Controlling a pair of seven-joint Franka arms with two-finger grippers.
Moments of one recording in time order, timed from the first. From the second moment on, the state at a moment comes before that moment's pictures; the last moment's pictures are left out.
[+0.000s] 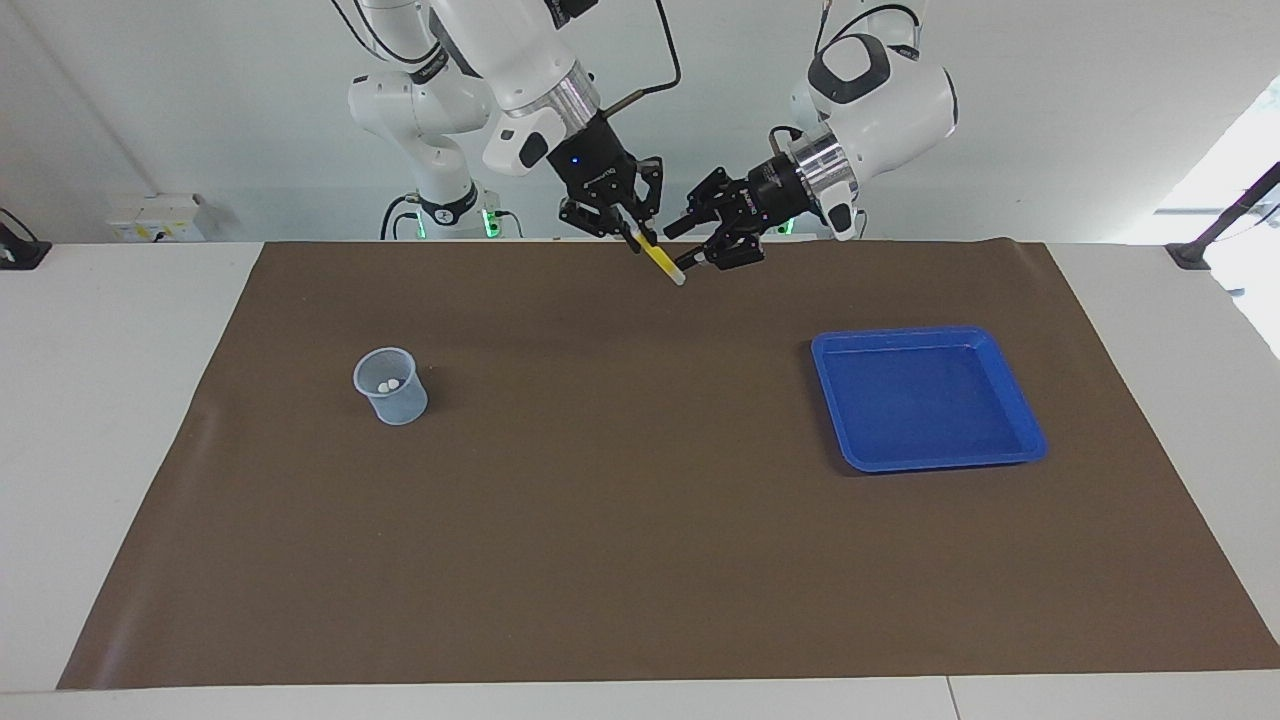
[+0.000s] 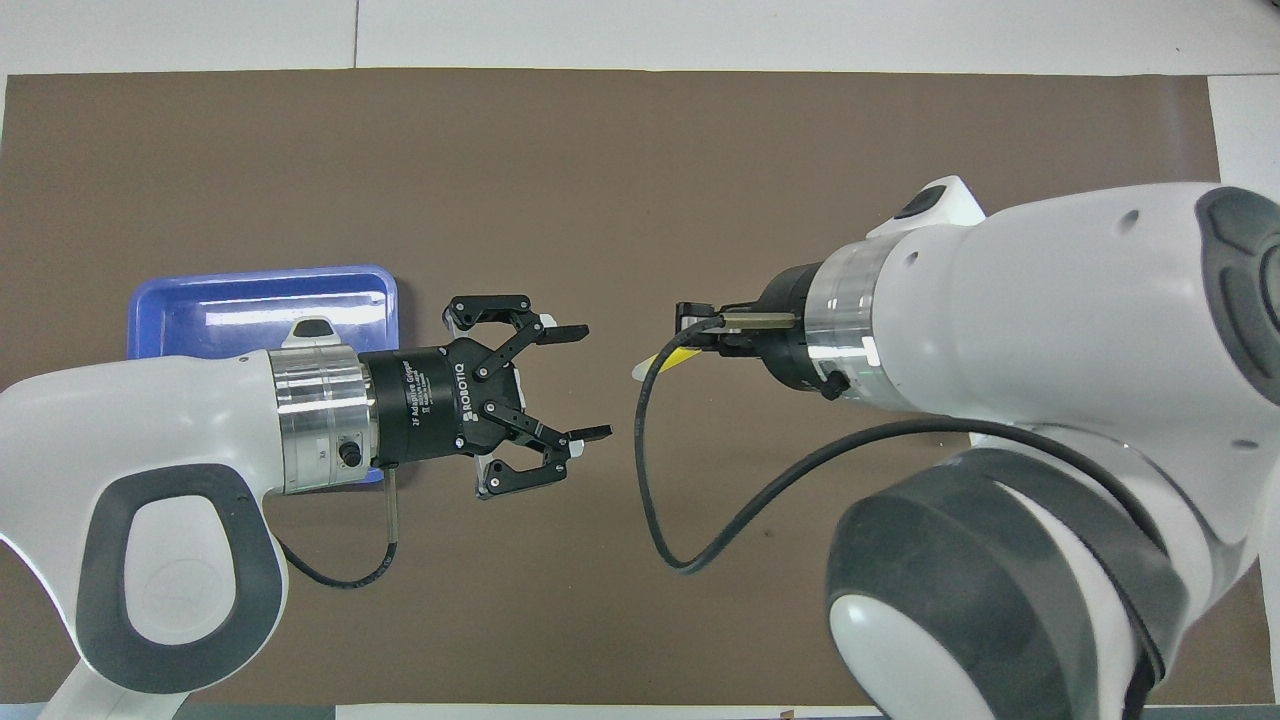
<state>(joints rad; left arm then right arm) -0.35 -0.23 -0.15 -2.16 -1.20 2.25 -1.62 0.02 -0.03 0.42 -1.73 0.36 1.98 0.38</state>
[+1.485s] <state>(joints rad) -0.02 -0.23 -0.13 -2.13 -0.77 2.19 -1.61 0.00 -0.20 -0.01 -2.20 0.02 2.10 -0.21</state>
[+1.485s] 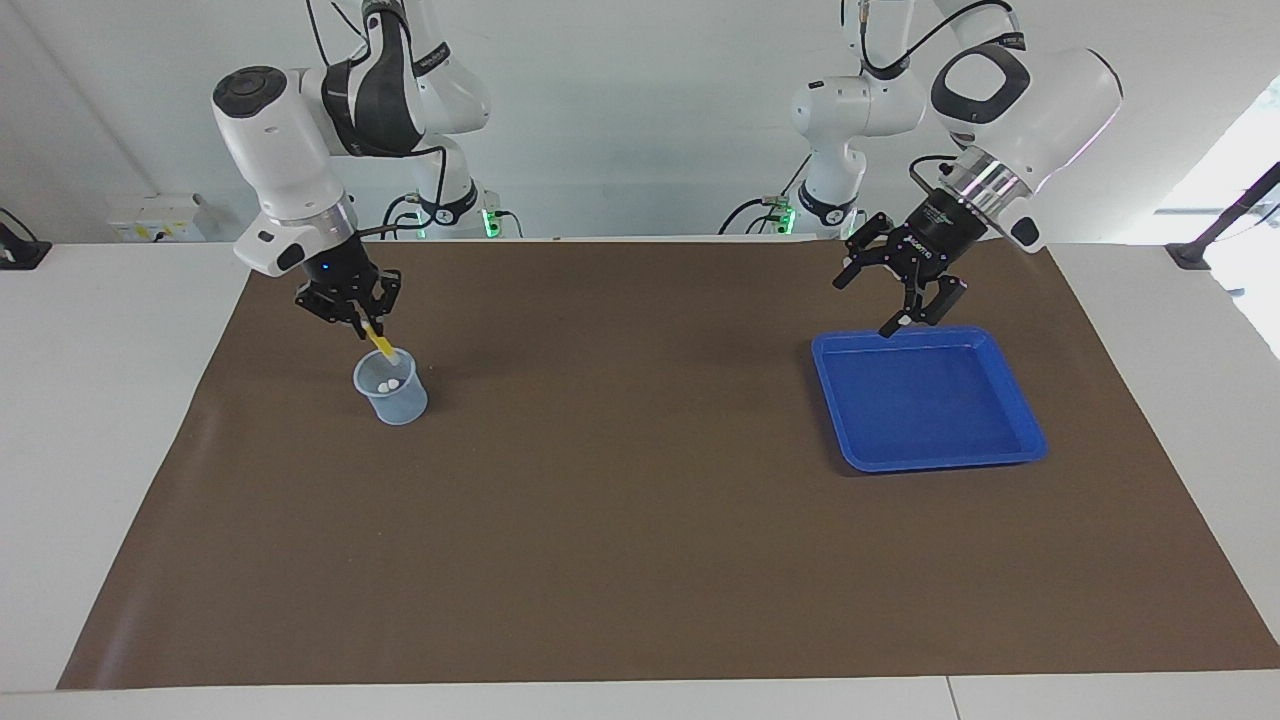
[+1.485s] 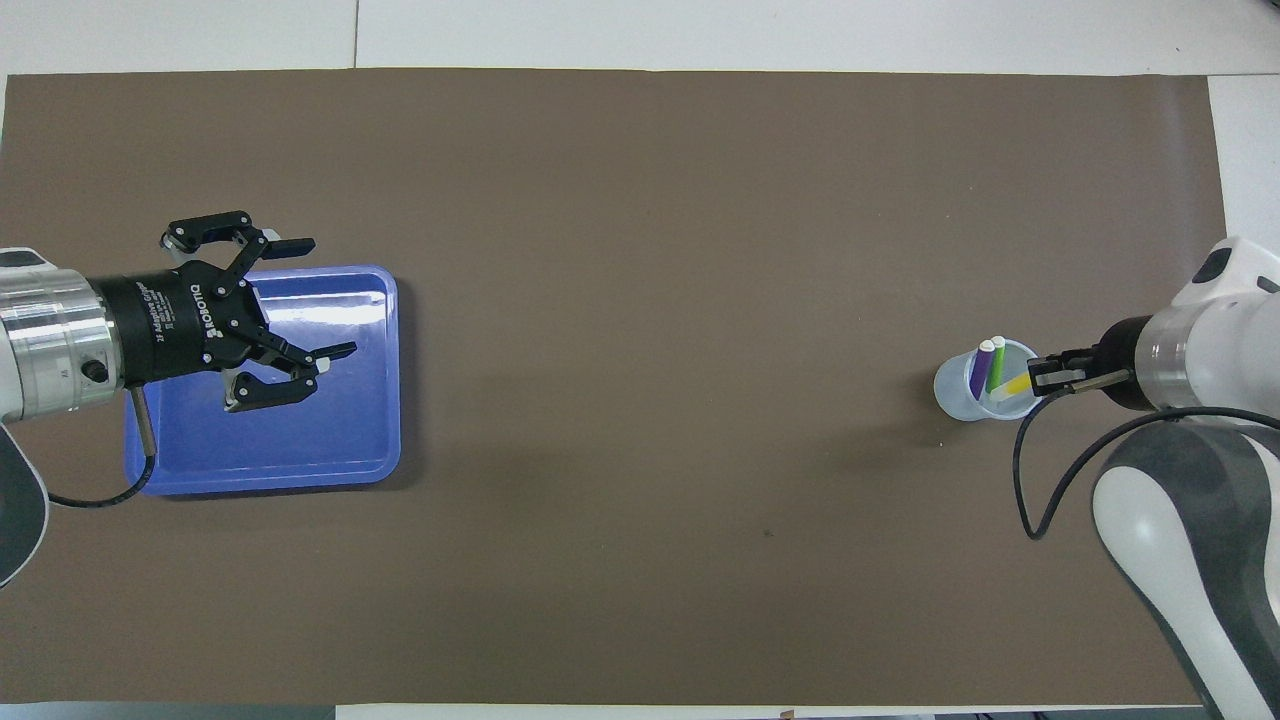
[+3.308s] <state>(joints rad) 0.03 -0.03 -0.05 -1.71 -0.07 1.60 -0.26 0.00 -0.12 -0.01 -2.26 0.00 2.23 -0.22</state>
